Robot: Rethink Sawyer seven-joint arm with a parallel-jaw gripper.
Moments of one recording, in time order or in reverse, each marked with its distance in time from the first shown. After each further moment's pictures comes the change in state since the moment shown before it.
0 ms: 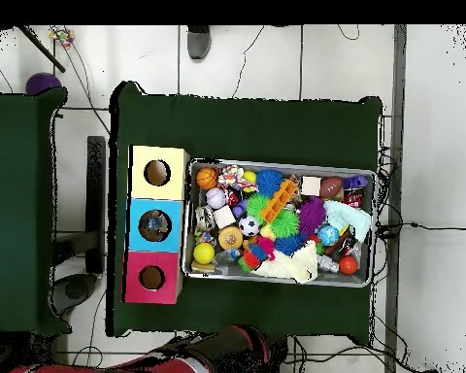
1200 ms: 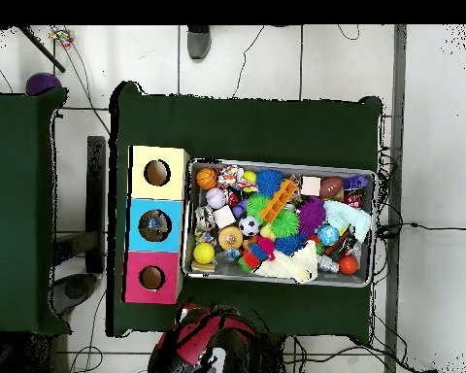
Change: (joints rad) arm -0.169 -0.473 0.317 0.075 0.053 0.261 0.000
